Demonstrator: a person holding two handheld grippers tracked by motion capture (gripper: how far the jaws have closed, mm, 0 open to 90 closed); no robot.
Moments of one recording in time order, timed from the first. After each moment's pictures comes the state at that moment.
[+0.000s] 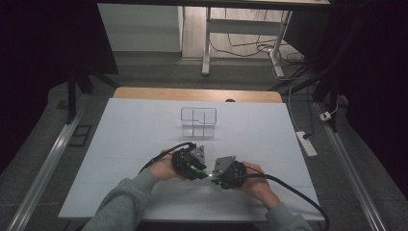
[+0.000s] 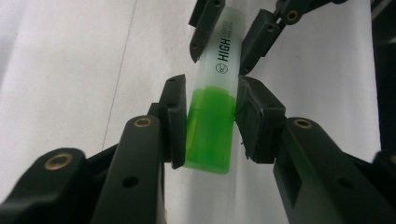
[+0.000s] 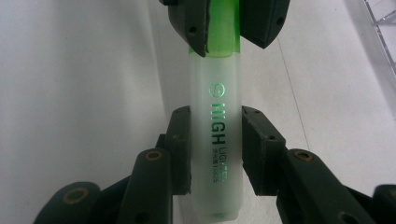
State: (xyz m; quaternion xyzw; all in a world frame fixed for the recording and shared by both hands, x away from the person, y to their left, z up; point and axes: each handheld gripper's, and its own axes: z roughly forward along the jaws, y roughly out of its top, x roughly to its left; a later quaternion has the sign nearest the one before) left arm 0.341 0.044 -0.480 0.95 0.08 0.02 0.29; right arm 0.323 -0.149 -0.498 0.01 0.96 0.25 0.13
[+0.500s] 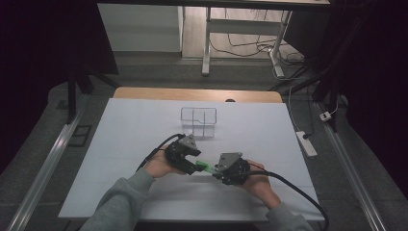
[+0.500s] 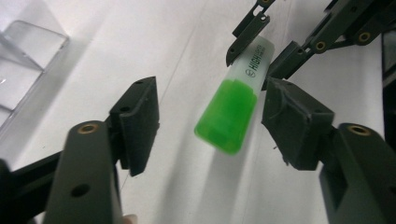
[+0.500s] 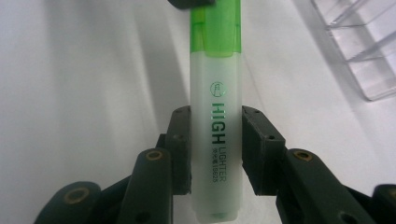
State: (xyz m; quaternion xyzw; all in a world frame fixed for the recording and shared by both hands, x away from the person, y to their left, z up) left arm 0.350 0.071 -0.472 0.91 0.18 0.03 0.37; right arm 0.327 -0.158 -0.491 0.05 0.94 0.29 0.15
